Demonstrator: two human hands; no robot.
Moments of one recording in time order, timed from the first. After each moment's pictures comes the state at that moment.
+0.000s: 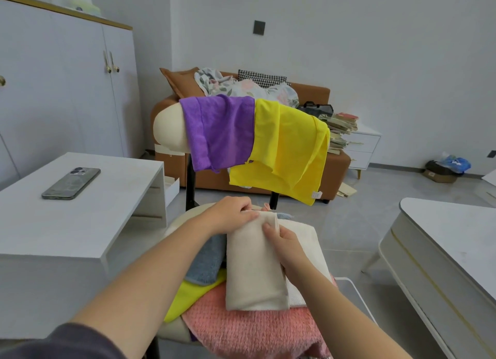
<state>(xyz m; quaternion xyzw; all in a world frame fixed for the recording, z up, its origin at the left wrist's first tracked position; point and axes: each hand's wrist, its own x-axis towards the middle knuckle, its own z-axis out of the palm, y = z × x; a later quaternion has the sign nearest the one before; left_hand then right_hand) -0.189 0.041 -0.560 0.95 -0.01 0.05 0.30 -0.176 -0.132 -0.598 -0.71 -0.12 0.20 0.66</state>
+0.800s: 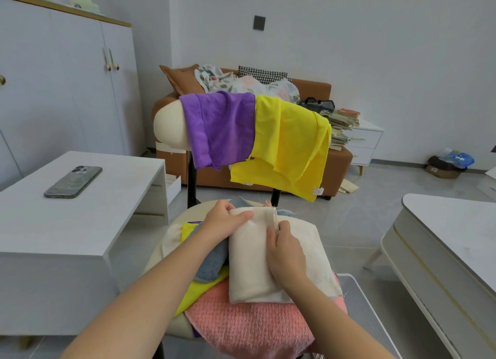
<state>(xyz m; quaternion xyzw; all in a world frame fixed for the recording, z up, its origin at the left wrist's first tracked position) -0.203 0.031 -0.587 0.83 0.23 0.10 0.51 -0.193 -0.126 -0.609 -0.91 -0.13 -0.02 0.38</state>
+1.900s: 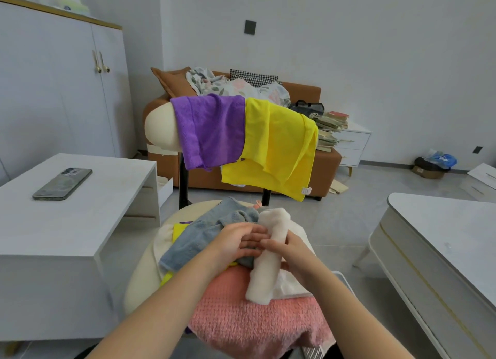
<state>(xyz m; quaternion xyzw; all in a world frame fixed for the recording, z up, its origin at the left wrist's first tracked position) -0.238 -0.024 -0.581 0.61 0.11 -0.03 0.78 -0.197 -0.173 -0.580 -0.74 -0.16 0.25 0.60</state>
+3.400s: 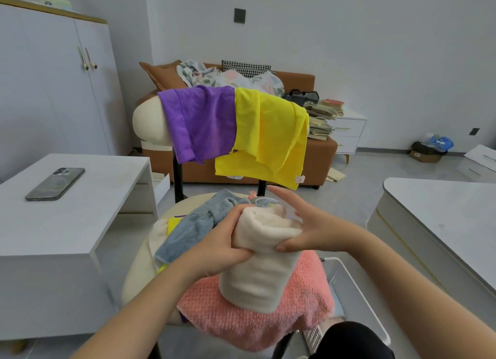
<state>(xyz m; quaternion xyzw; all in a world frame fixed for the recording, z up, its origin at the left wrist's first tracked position) -0.288 -0.023 -0.563 0.81 -0.10 0.06 0.58 -0.188 -0.223 -0.511 -0.82 -0.43 0.18 0.33</state>
